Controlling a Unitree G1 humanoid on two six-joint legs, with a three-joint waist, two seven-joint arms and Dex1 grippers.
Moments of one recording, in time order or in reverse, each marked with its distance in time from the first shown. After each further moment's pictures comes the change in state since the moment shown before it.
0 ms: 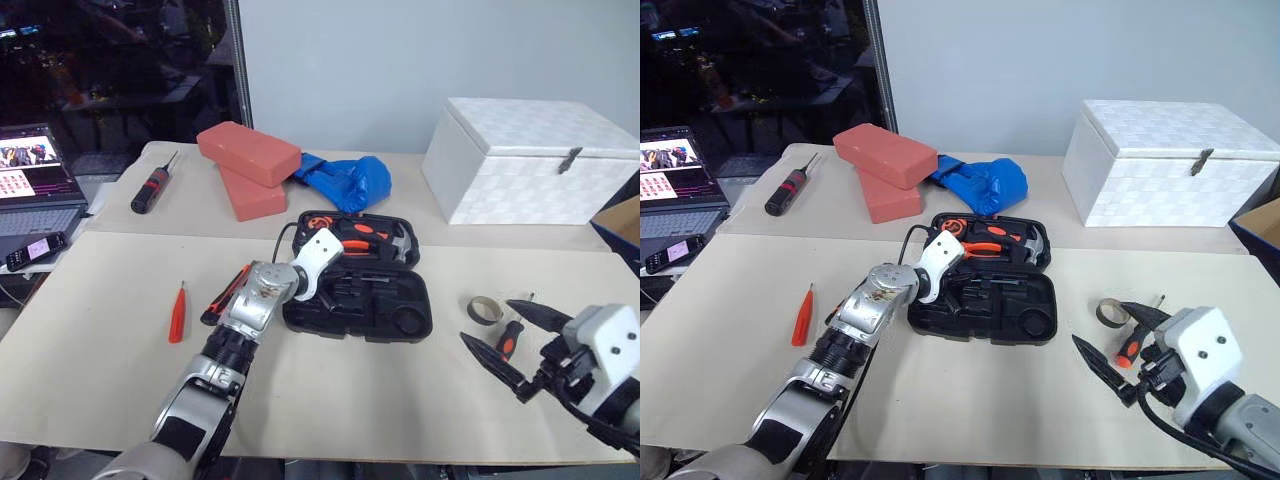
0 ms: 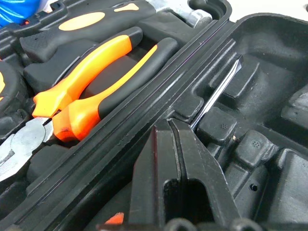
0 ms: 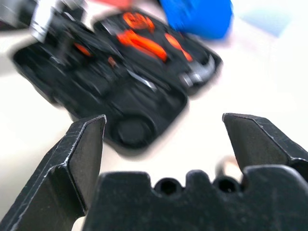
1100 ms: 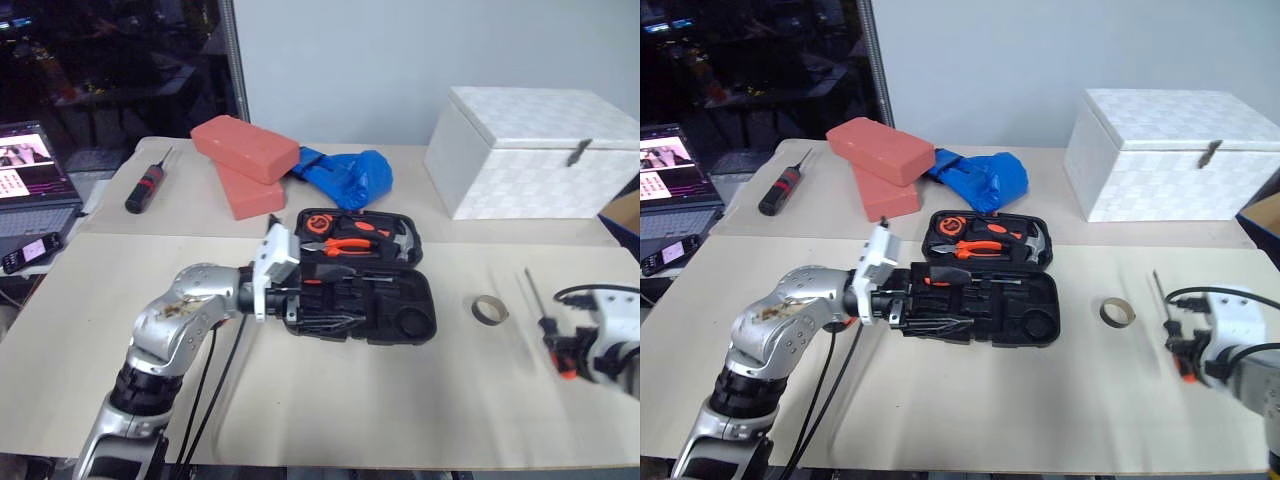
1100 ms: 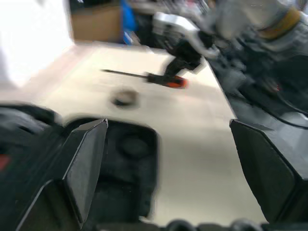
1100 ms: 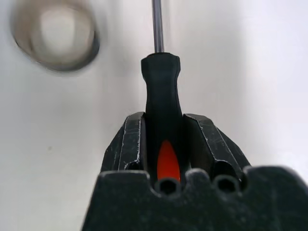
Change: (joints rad) left arm 0.223 0.335 0.149 -0.639 -0.533 0.125 -0.432; right arm -0.555 -0.151 0.064 0.378 -0.107 0.830 -0.197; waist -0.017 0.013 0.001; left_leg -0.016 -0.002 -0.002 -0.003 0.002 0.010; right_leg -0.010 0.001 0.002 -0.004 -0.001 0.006
